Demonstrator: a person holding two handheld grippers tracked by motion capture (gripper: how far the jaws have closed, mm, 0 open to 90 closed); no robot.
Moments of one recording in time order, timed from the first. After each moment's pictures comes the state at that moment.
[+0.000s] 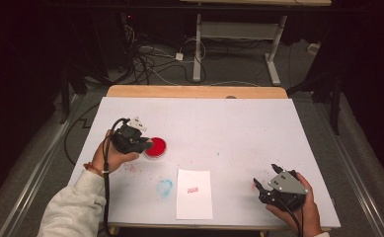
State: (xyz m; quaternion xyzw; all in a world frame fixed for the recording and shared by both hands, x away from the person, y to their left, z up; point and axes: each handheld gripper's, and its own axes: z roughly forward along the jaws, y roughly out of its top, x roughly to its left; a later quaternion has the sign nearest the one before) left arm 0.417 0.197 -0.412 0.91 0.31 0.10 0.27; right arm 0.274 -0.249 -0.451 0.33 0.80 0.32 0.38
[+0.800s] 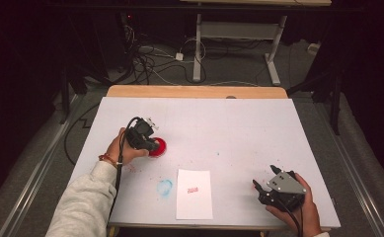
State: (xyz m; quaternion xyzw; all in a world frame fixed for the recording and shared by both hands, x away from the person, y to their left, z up) left arm 0.453 0.175 -0.445 0.92 0.33 0.06 0.22; right arm 0.275 -0.249 -0.454 0.33 0.81 0.31 0.37
